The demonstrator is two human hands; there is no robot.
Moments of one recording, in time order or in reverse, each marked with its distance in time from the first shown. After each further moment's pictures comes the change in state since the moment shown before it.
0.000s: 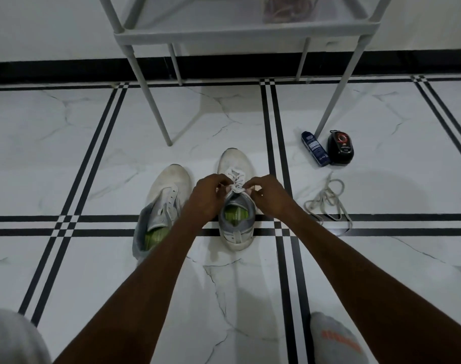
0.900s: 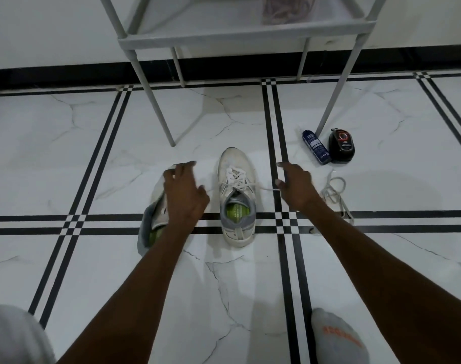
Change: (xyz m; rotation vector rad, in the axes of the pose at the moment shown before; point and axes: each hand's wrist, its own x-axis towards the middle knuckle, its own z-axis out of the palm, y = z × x) left_hand -0.021 -0.004 -0.032 0.373 0.285 -0.201; right_hand -0.003 0.035 -0.041 -0.207 0.130 0.118
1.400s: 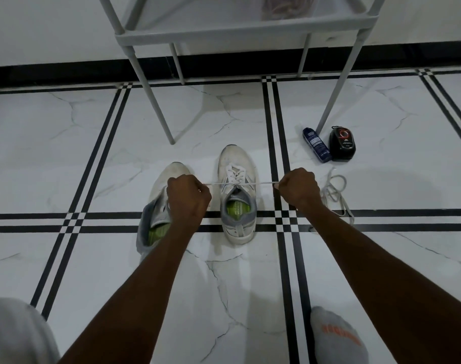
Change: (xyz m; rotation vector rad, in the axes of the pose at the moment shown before) left_hand -0.004 -0.001 0.016 0.011 -0.035 -0.175; right_hand 0.009 -0.002 0.008 -0.138 0.037 0.322
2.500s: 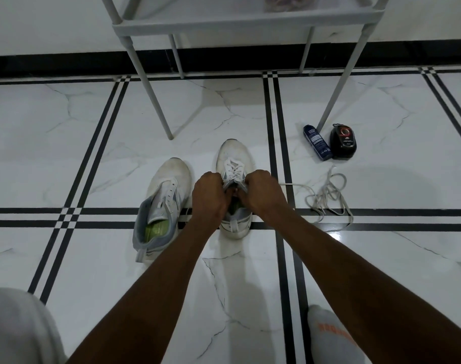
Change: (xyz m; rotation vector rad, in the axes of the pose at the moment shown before) left_hand -0.015 0.044 0.018 -0.033 -0.138 0.144; right_hand -0.043 -0.054 0.031 -0.018 -0.042 -0.421
